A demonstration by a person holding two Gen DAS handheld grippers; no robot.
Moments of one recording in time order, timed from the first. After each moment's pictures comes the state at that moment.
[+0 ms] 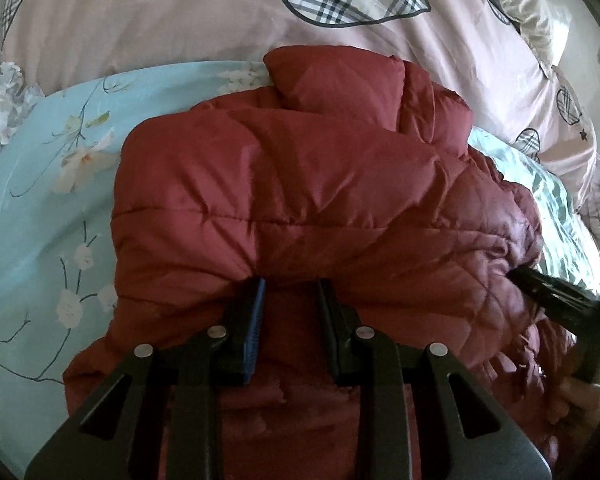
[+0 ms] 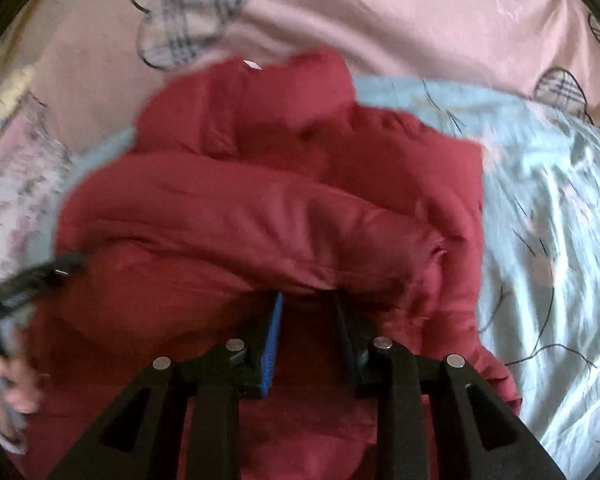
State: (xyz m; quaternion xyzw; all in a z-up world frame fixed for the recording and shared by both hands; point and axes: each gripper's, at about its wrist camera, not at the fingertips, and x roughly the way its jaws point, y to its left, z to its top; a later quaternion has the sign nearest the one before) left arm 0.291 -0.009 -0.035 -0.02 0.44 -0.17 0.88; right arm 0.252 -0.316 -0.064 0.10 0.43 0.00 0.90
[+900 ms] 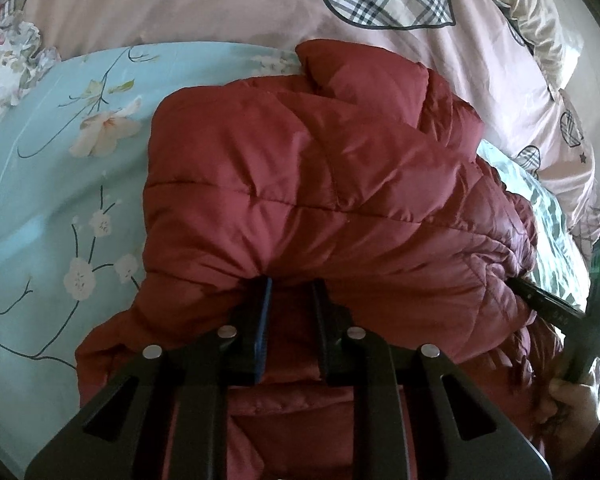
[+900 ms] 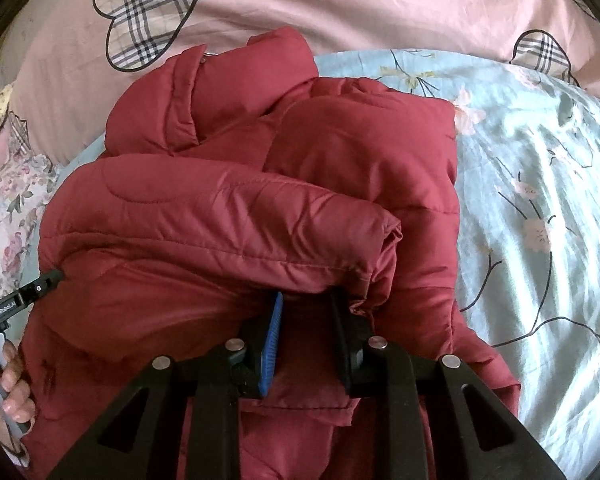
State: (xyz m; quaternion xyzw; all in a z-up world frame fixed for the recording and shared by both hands) left arm 0.289 0.017 -0.049 -0.06 0.45 -0.17 0.87; right arm 0.249 -0.327 -0.071 0.11 0.44 -0.02 0.89
